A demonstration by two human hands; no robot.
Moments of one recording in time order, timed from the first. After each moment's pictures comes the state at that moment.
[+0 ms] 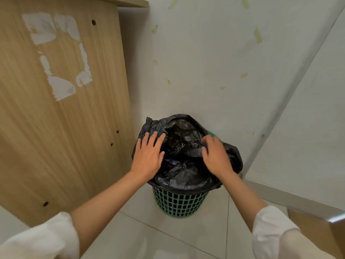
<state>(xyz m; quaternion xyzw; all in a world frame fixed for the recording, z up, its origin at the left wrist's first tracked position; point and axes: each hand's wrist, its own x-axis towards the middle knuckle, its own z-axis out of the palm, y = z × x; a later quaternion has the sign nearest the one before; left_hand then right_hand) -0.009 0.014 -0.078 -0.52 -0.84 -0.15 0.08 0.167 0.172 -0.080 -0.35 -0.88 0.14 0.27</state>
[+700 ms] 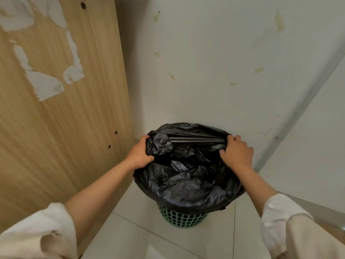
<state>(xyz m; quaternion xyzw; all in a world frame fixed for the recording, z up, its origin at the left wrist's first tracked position) -0.074 0.039 -0.086 -0.39 -0.84 -0.29 -0.23 0.165 0.231 -0.086 -0.53 -0.84 0.01 0.09</state>
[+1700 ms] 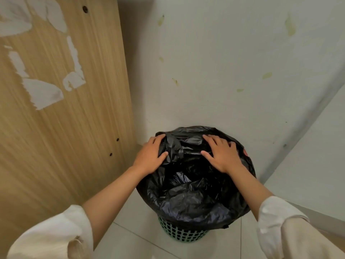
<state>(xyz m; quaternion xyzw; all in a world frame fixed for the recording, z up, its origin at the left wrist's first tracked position) -0.079 0.065 -0.097 -0.51 -0.81 -0.26 -0.06 0.120 0.245 -0.094 -0.36 -0.93 -0.01 0.03</state>
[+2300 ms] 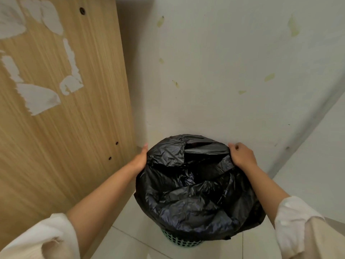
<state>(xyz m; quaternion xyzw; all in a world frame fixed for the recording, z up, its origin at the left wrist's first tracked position) -0.086 0.057 -0.084 -0.18 -0.81 -0.40 -0.38 0.144 0.278 -0.088 -0.57 -0.76 0.27 0.17</state>
